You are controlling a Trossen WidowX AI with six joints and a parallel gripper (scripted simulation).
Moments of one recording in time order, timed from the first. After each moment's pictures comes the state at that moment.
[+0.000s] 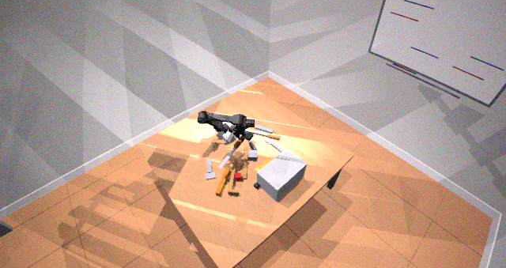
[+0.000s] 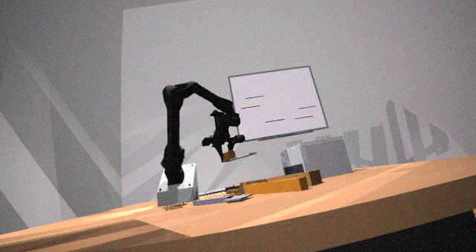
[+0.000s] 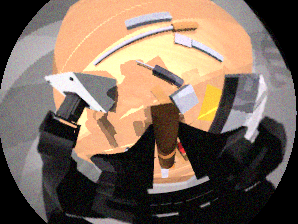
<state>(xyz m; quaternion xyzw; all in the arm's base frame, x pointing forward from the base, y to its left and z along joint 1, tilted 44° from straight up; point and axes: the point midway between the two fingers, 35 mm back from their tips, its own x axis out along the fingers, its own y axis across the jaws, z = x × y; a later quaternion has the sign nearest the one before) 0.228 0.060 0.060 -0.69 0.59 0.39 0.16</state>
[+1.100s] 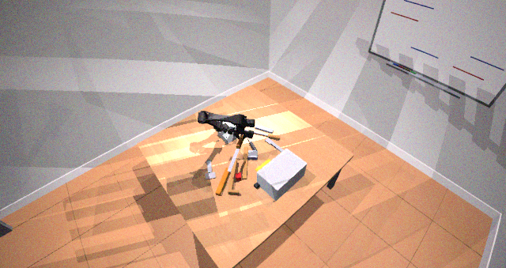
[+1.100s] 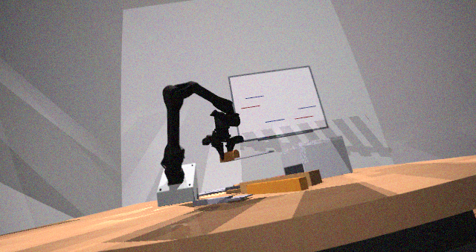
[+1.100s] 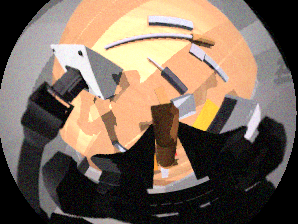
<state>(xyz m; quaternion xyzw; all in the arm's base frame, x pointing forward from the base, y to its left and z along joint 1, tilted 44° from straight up) 0.228 0.060 0.060 -0.71 0.53 0.46 0.07</state>
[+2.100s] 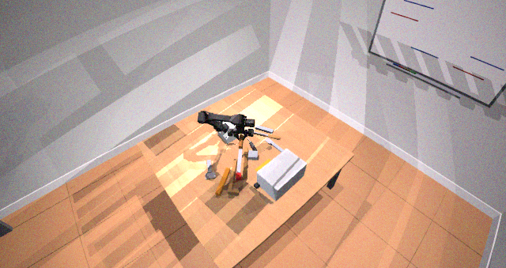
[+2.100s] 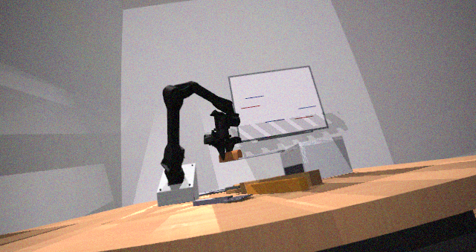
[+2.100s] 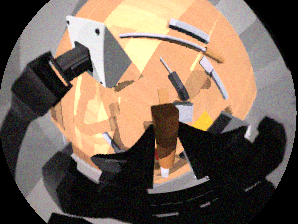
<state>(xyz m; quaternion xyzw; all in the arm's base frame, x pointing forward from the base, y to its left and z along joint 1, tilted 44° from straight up) 0.227 0.060 0.060 -0.71 0.47 0.52 -0.01</state>
